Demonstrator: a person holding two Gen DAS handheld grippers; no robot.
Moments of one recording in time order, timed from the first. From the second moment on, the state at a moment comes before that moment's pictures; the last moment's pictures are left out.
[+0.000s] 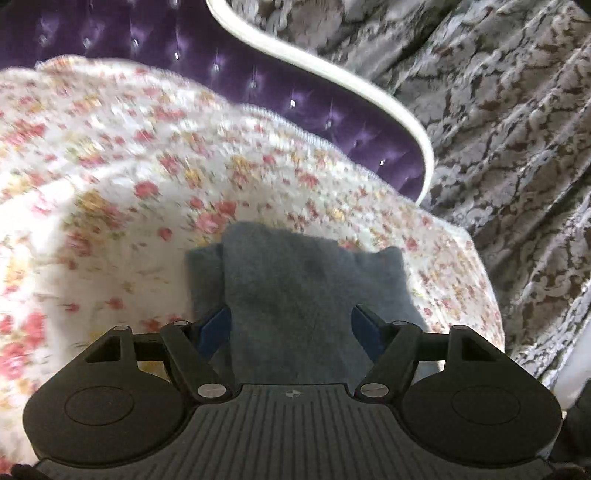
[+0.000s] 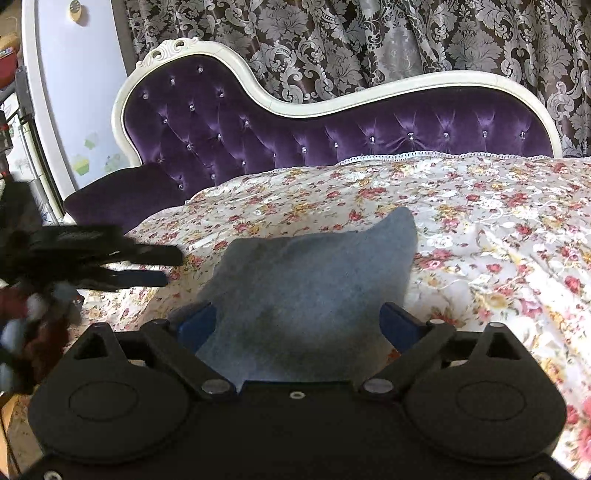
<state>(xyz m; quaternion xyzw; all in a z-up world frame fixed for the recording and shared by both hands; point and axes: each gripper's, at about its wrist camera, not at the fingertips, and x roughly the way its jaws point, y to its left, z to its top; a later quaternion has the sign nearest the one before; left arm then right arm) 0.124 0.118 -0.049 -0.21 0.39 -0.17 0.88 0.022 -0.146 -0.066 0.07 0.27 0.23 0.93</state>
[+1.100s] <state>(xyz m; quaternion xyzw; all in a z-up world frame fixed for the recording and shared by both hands) 0.121 0.129 -0.079 -0.19 0.40 -0.10 0.89 0.129 -0.136 -0.081 0.08 0.33 0.30 0.89</state>
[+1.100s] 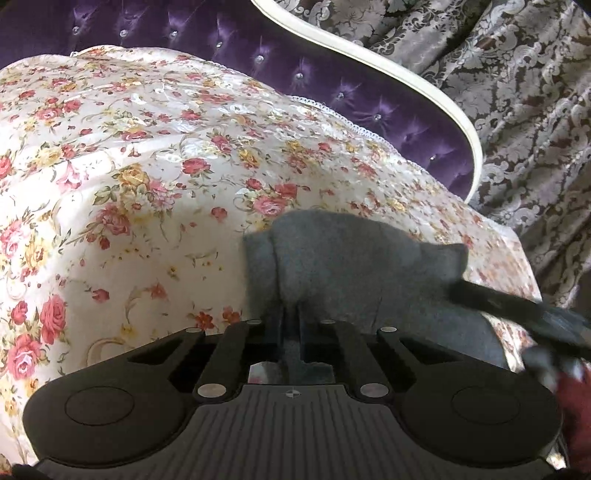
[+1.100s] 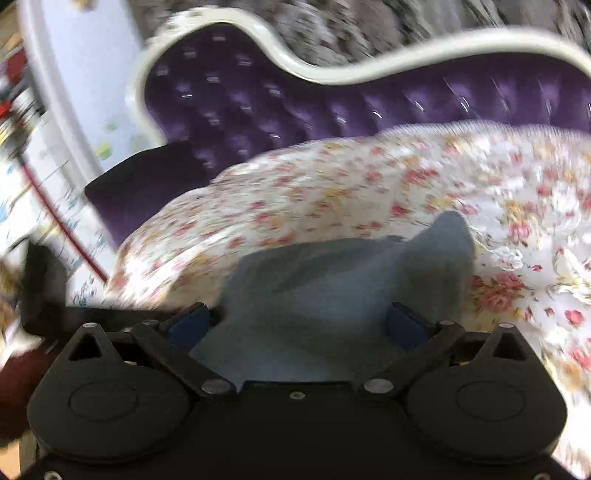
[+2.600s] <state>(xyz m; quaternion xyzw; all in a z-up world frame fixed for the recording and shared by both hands) -0.033 0.051 0.003 -0.03 0.36 0.00 0.93 -0.064 -0.150 -0.058 0.09 0.29 0.13 0.94</state>
